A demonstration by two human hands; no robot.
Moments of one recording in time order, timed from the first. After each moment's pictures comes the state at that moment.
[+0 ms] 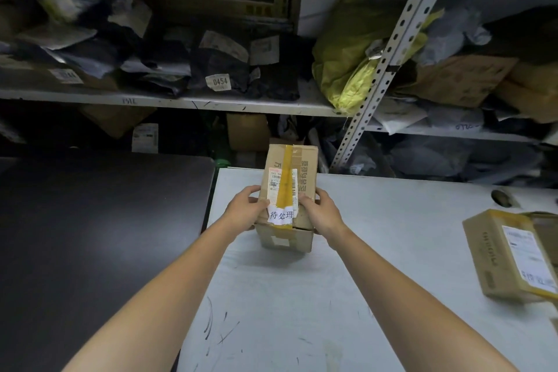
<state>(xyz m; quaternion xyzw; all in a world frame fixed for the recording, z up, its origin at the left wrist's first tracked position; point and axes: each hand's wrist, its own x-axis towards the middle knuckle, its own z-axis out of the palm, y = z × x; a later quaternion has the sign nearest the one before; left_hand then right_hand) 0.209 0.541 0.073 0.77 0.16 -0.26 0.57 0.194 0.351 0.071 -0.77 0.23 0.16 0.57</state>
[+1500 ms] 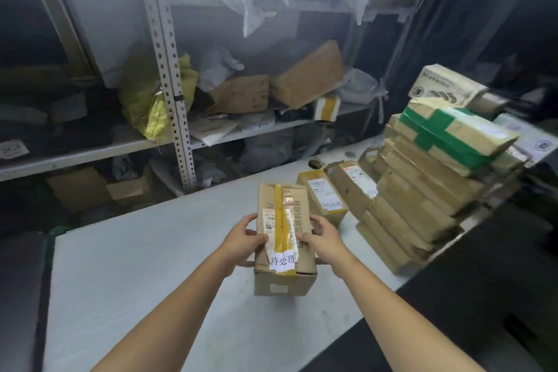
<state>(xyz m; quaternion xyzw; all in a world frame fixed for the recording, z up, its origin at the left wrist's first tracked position) 0.049 0.273 0.148 0.74 -0.07 -0.42 0.52 -0.065 0.098 0.149 -0.70 0.40 -0.01 0.59</state>
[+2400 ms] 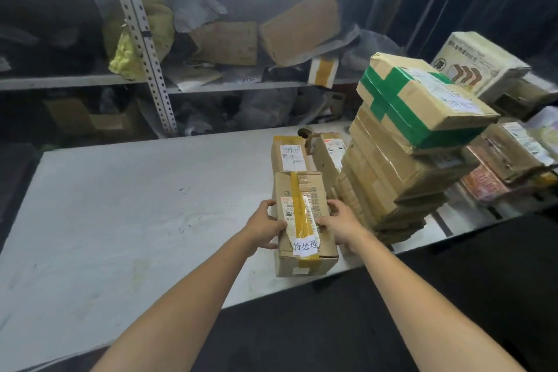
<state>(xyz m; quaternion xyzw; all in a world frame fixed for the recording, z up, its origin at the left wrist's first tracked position) -0.101 0.071 0.102 0.73 0.03 -0.41 0.55 -0.169 -0.117 0.127 -0.77 0.34 0.11 0.52</state>
